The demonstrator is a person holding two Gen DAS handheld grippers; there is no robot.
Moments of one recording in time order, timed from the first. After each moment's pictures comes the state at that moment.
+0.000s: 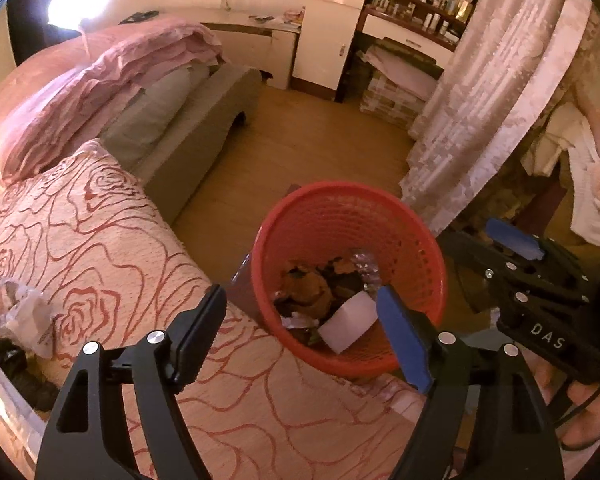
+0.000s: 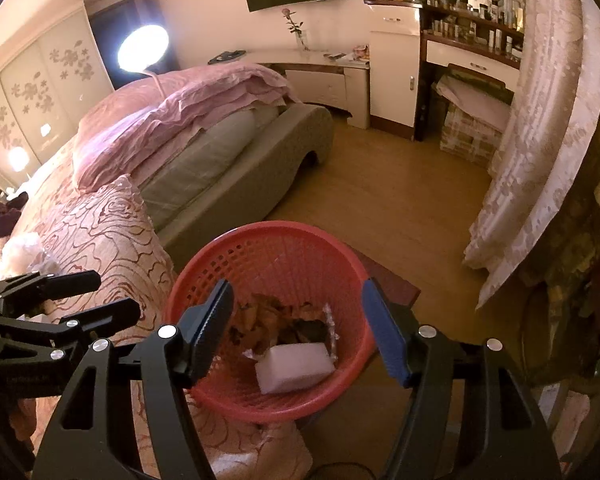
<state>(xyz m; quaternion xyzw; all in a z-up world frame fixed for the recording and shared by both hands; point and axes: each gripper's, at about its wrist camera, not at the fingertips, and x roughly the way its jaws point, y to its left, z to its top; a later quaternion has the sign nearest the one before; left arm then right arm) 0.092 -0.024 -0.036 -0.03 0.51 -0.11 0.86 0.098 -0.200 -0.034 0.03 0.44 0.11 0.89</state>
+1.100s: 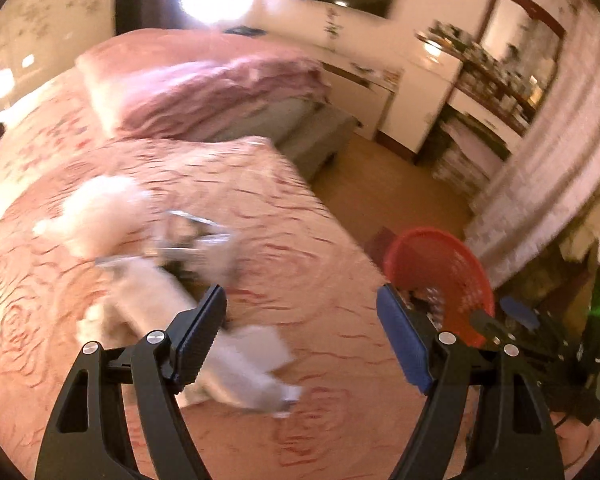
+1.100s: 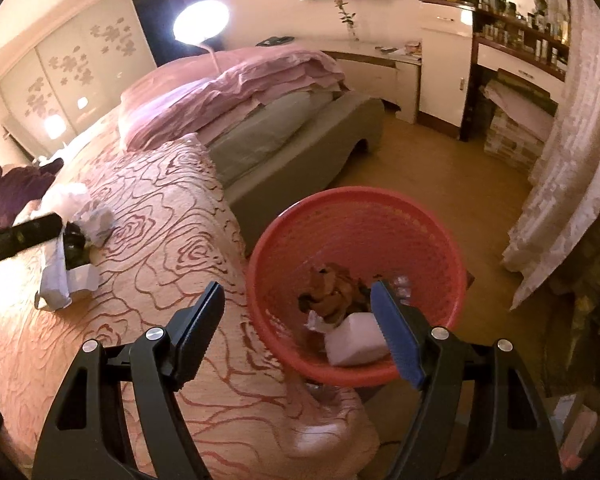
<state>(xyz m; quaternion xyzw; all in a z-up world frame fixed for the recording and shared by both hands) 0.009 0.112 0.012 -0.12 0.44 0.05 0.89 0.058 -0.137 -0.040 0.01 0.44 0.19 0.88</state>
